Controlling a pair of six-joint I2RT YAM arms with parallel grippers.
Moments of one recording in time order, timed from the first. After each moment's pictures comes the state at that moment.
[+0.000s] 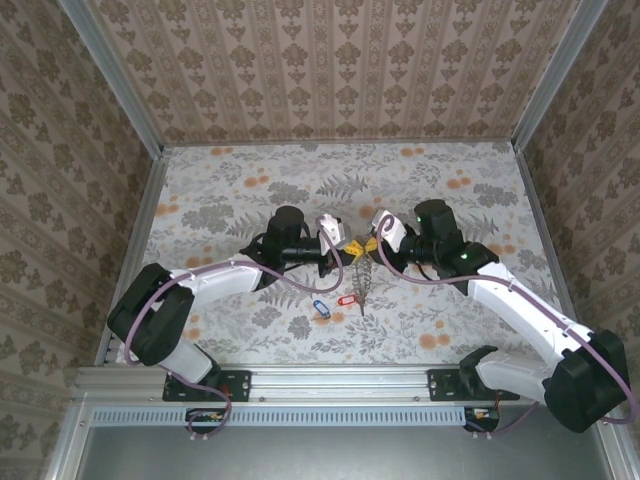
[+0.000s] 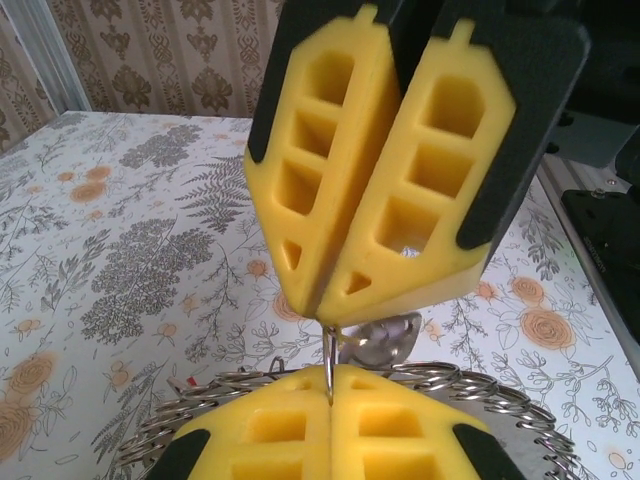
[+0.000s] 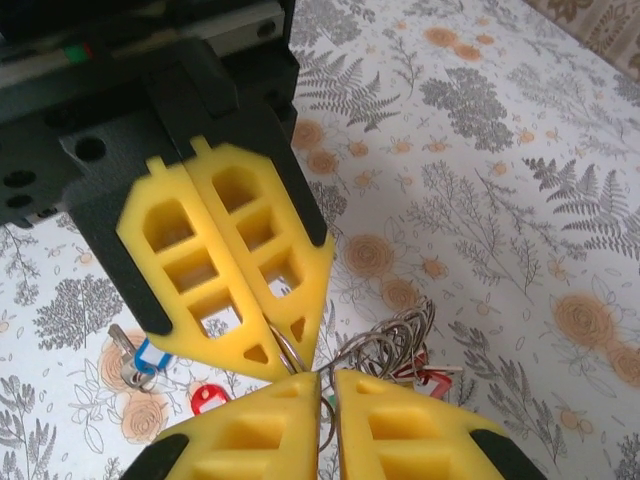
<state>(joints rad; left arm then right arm) -0.76 1.53 0.80 0.41 0.74 0.24 0.45 1.13 0.82 -0.33 -0.43 -0.40</state>
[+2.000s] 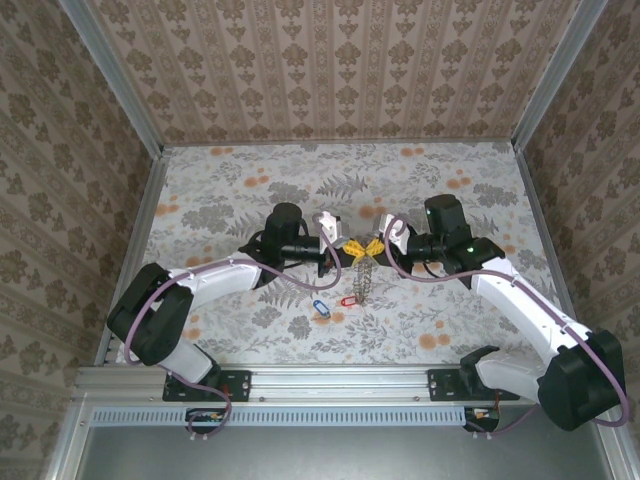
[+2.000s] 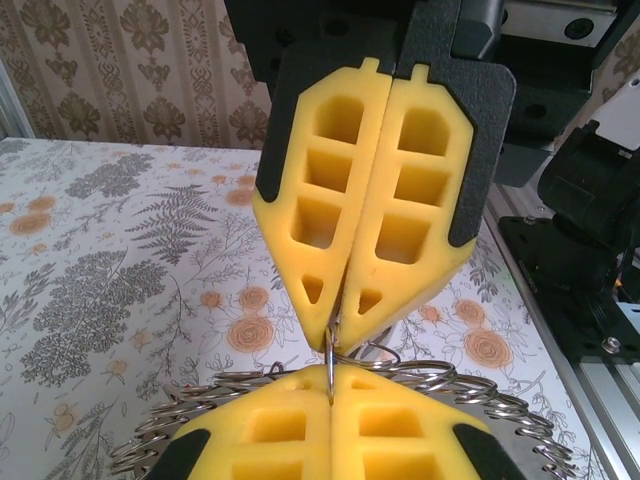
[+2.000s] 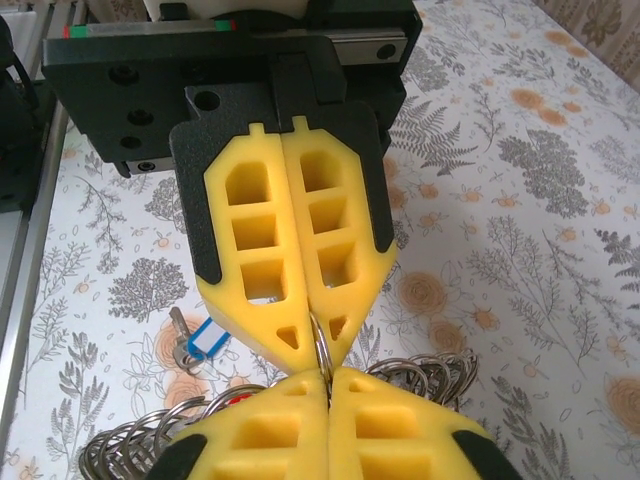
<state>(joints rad) -0.75 1.53 0.81 0.43 0.87 0.19 0.36 1.15 0.85 -0.38 -0.72 -0.61</state>
